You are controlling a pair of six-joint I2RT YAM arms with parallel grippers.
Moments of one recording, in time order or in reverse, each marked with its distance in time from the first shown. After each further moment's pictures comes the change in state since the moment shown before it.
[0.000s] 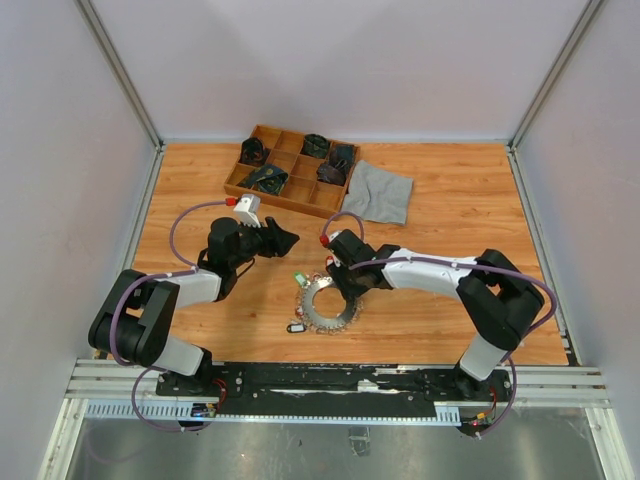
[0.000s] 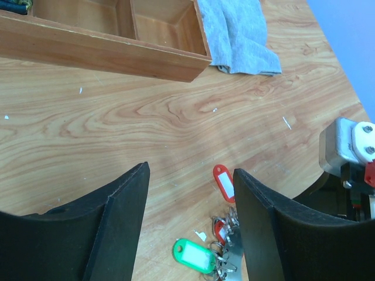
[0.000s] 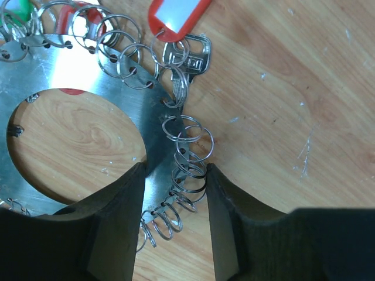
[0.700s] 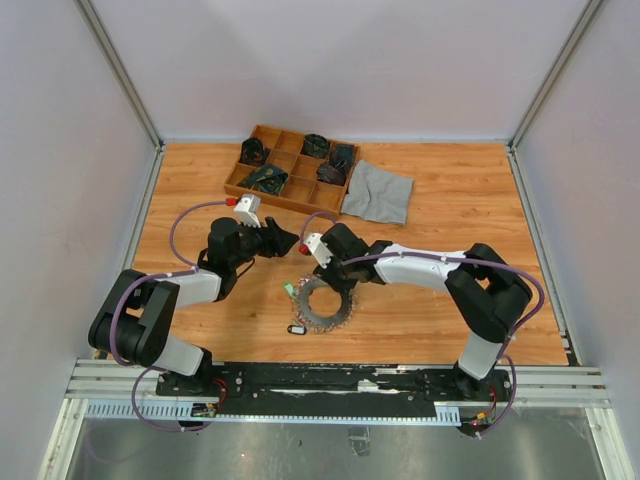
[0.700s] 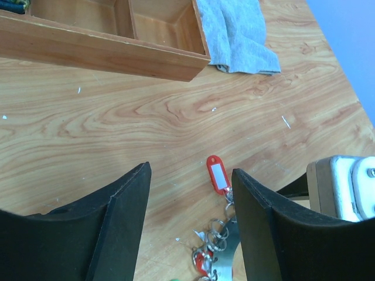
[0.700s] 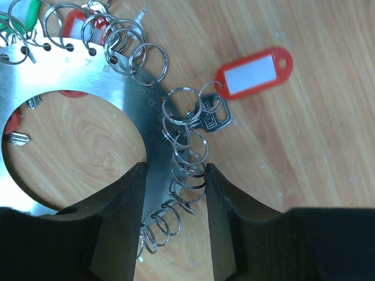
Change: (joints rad) left arm 0.000 0.000 0.000 0.000 0.004 0.000; right arm 0.001 0.055 0.053 0.095 -0.092 -0.407
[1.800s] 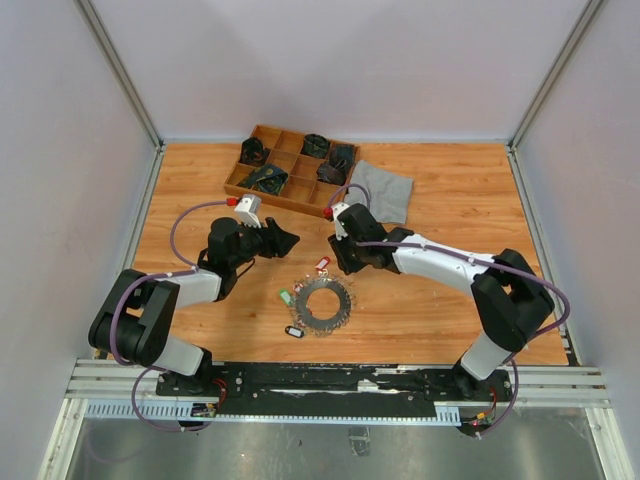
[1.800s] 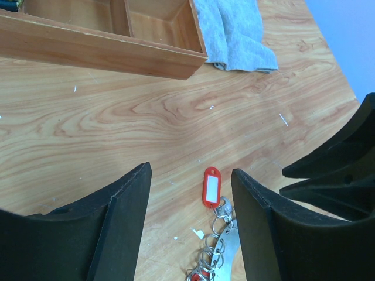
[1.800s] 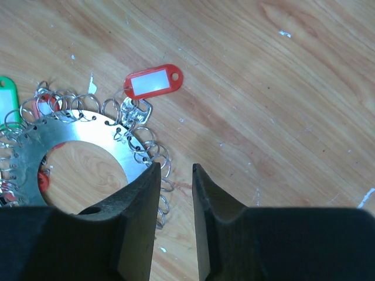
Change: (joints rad) left arm 0.000 0.002 0.000 0.000 0.014 0.000; right arm -0.096 -0.117 0.018 0.005 0.011 0.296
